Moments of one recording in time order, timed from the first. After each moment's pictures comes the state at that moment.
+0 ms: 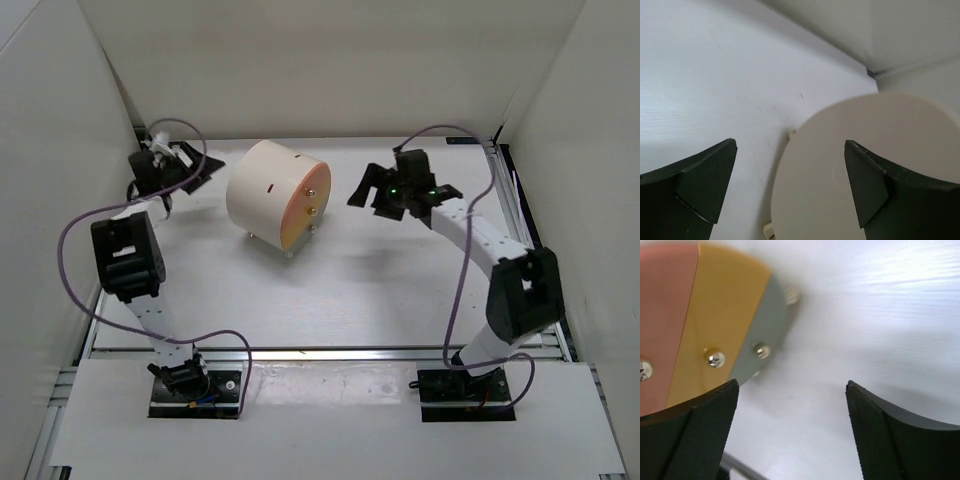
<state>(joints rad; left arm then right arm) 0.23 2.00 1.25 0.40 0.78 -0.68 0.43 1.65 1.25 -0.31 -0.25 0.64</state>
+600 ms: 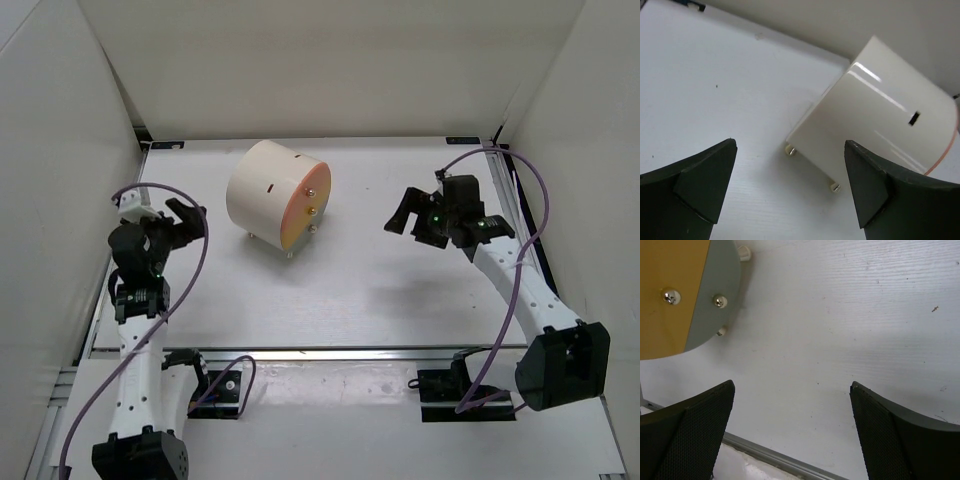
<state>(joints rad) 0.20 0.74 0.69 -0.08 0.24 -0.38 0.26 1.23 1.01 -0.53 -0.24 0.52</state>
